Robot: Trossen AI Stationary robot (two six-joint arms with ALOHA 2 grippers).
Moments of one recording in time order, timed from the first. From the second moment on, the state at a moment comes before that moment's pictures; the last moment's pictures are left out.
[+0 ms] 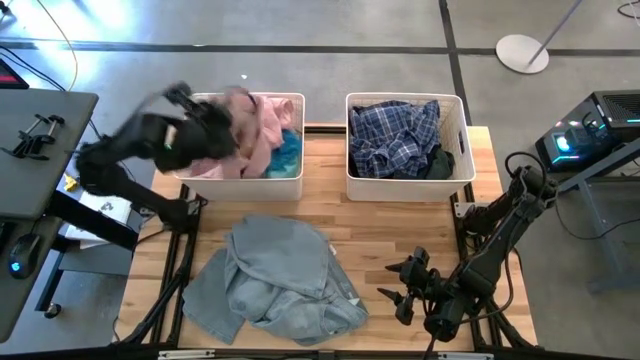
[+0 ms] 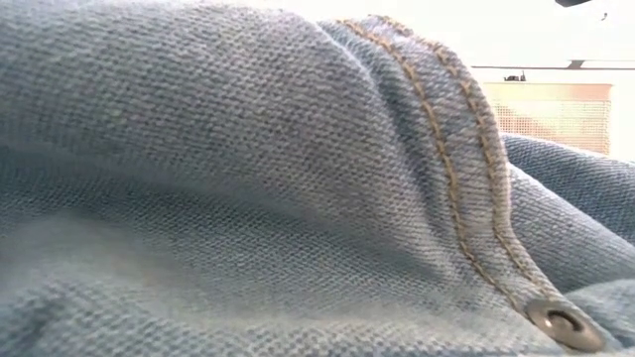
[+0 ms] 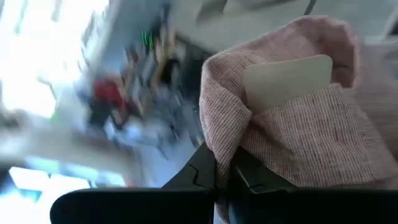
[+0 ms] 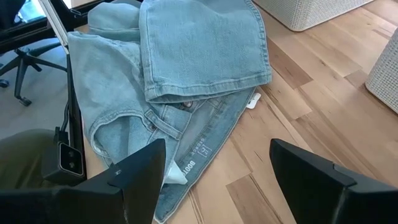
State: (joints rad) left arm -0.03 1.34 1.82 -1.55 -1.27 0.03; right arm 0.91 1.53 1.16 -0.73 0.84 1.17
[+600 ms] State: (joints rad) left arm 0.65 1.29 0.93 -0.63 -0.48 0.03; right arm 0.91 1.53 1.16 -0.72 0.84 1.18
